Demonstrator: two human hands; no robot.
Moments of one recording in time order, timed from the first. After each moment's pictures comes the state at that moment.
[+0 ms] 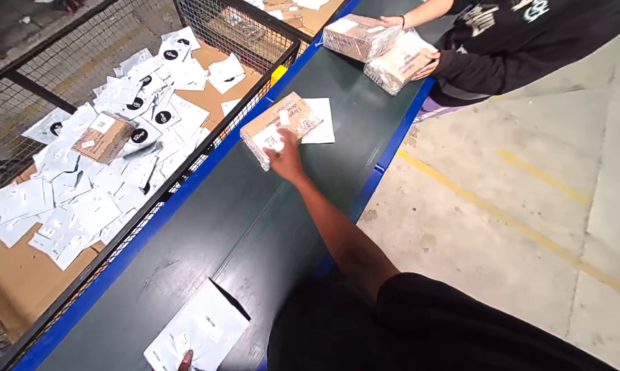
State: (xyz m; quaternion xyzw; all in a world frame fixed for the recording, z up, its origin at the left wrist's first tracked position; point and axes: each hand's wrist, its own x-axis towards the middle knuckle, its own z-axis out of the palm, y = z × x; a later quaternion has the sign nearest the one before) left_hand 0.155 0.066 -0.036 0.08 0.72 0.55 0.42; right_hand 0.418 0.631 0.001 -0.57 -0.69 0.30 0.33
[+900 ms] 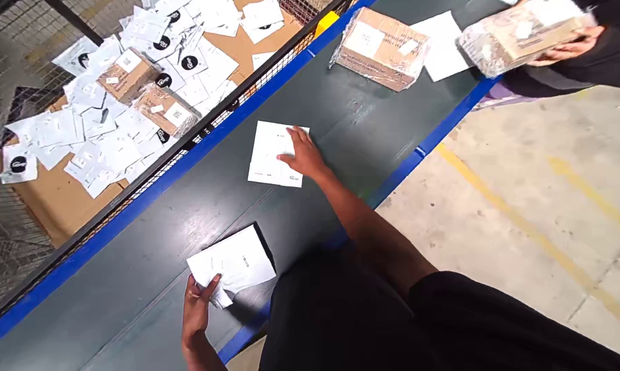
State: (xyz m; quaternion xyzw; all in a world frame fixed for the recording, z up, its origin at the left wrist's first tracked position) left_hand 0.177 0.094 -0.041 0.10 0.69 0.53 0.48; right_hand 0.401 0.560 -0.053 -0.49 -0.82 0.28 0.10
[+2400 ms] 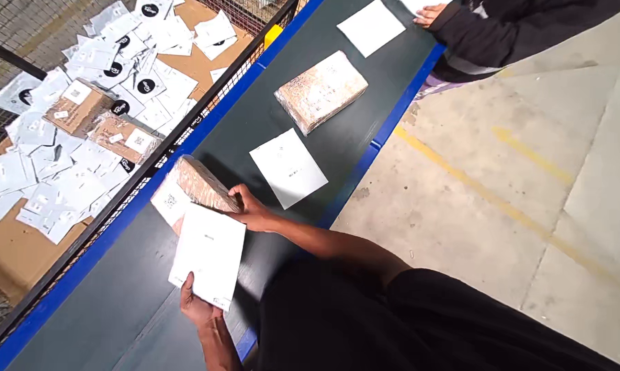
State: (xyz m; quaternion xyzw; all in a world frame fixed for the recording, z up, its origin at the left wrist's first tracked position) left_hand 0.250 0.217 -0.019 -0.01 0.48 0.77 0.43; right_hand 0.377 0.442 -0.011 -0.36 -0.58 0.70 0.22
